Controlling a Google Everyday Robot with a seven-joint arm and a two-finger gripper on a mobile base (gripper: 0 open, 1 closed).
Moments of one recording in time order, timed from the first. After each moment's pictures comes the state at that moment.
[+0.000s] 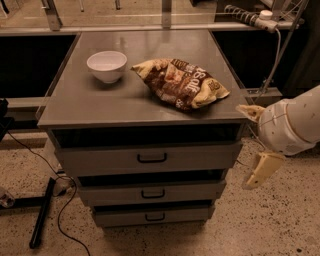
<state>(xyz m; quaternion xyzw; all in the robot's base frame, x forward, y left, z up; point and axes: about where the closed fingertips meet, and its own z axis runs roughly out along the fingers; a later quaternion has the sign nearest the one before) 0.454 -0.198 0.846 -0.67 0.70 0.00 0.27</state>
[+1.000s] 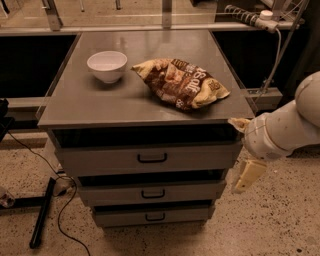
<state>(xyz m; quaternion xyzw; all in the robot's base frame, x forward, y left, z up) 0.473 -0.200 0.789 -0.66 0.71 0.01 0.24</state>
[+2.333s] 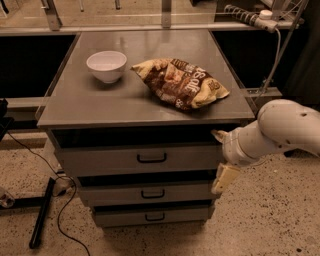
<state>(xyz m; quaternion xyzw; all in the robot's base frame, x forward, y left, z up) 0.519 -0.176 0.698 -0.66 0.71 0.04 0.25</state>
